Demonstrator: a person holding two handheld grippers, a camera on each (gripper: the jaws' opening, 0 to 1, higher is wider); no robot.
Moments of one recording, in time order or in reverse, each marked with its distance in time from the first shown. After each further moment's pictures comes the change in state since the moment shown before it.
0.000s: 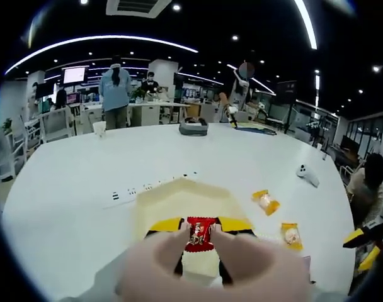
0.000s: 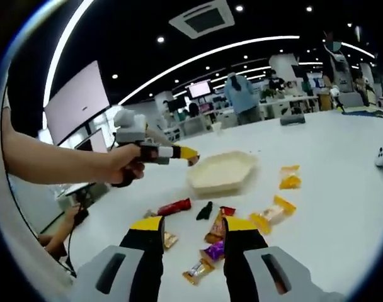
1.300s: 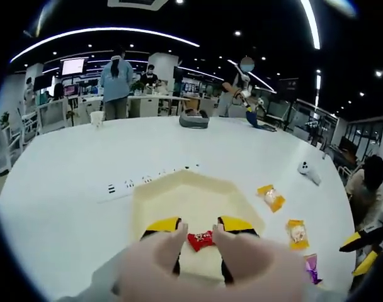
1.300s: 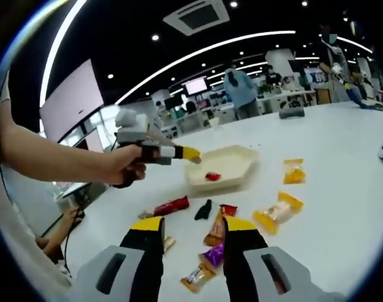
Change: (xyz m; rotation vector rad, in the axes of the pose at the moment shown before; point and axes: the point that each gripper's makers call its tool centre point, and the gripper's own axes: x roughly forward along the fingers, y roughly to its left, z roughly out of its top) left arm 0.009 0.011 -0.008 -0.024 0.028 -0.026; right arm 0.023 -0.005 -0.009 0.018 0.017 -0.009
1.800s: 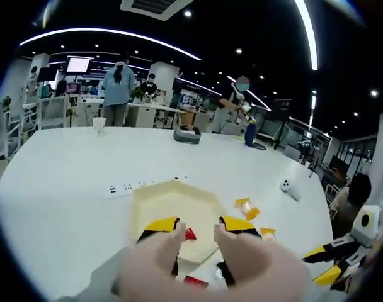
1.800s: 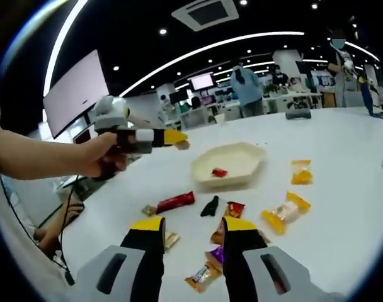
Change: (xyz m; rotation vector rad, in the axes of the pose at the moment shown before) left arm -0.063 -0.022 0.009 -0.071 -0.086 -0.061; right arm 0.005 0.017 -0.009 -0.064 0.039 0.013
